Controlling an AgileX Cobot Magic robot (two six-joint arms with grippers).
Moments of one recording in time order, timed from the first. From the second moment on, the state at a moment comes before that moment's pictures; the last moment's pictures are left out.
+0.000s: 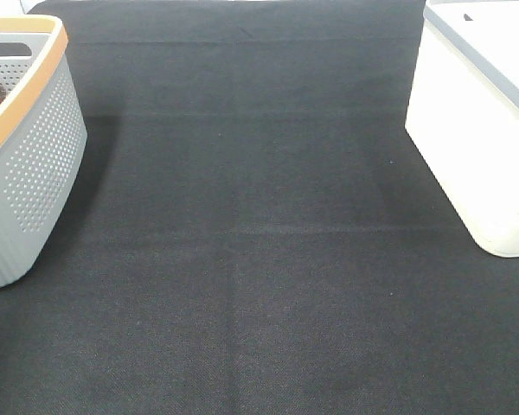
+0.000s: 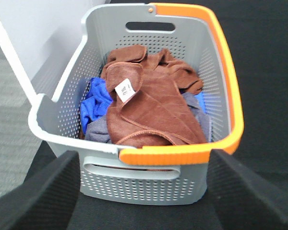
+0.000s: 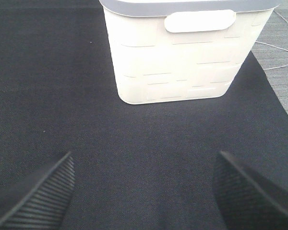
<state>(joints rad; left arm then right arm) -0.02 0.50 -0.63 0.23 0.66 -0.26 -0.05 -0.01 -0.50 0.00 1.06 -0.01</state>
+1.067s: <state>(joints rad) -0.02 1.74 -1.56 0.36 1.10 -0.33 -0.05 -0.01 -0.50 0.00 1.06 -0.01</state>
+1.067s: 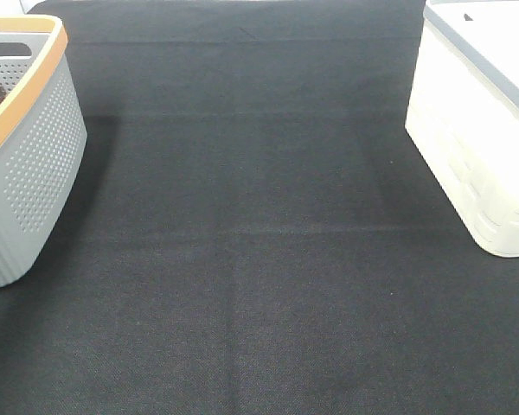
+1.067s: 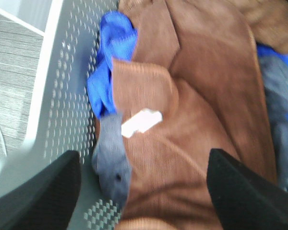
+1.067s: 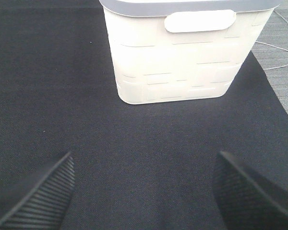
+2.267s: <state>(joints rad) -0.02 2.02 -1.68 0.46 1.09 -0.36 -0.05 -0.01 -0.50 0.00 1.06 -0.01</state>
